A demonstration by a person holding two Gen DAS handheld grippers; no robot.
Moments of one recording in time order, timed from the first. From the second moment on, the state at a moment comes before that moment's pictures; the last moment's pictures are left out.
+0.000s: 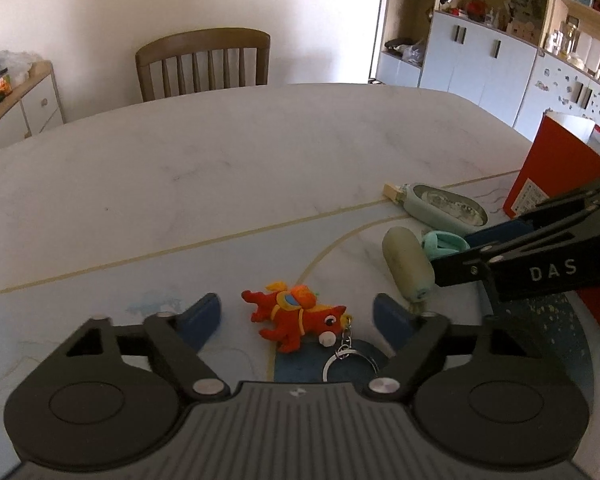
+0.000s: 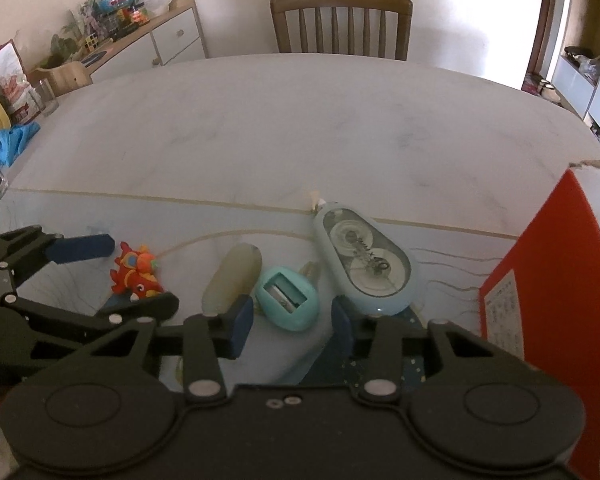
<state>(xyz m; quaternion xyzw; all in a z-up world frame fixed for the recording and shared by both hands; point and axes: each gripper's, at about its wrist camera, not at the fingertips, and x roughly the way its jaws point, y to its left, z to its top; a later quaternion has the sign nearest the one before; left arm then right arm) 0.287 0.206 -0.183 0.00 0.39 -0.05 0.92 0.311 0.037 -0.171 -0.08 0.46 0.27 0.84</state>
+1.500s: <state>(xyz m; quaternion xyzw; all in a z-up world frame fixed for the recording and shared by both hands) 0.203 0.141 -0.065 -0.04 0.39 -0.08 0.92 0.211 -0.055 -0.064 -0.04 0.42 0.26 0.87</state>
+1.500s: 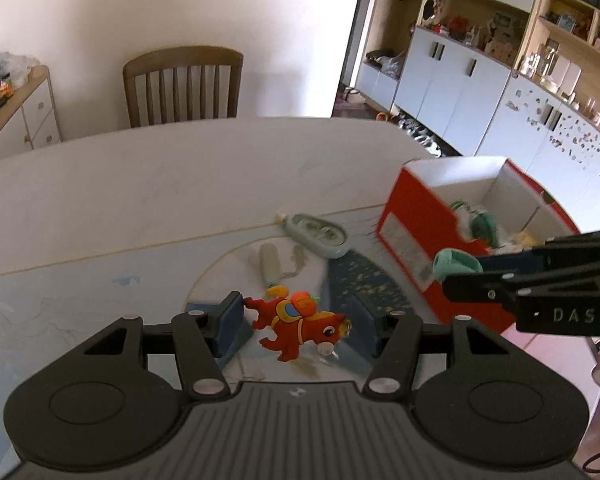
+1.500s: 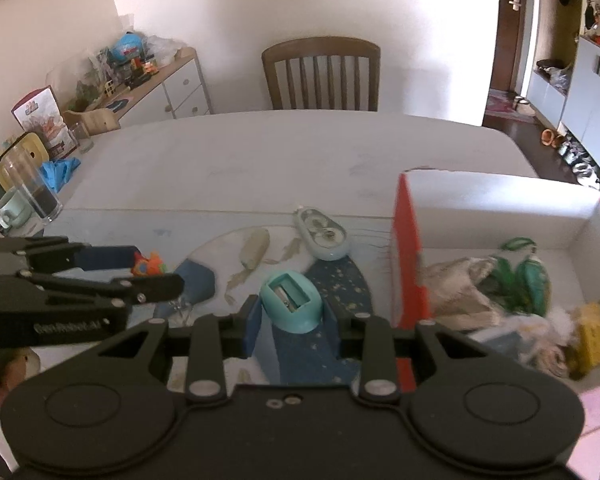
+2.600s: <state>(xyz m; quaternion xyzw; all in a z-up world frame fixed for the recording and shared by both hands) 0.239 -0.046 0.000 -0.01 0.33 -0.16 0.93 0.230 -0.226 -0.039 -0.01 0.37 0.22 0.90</state>
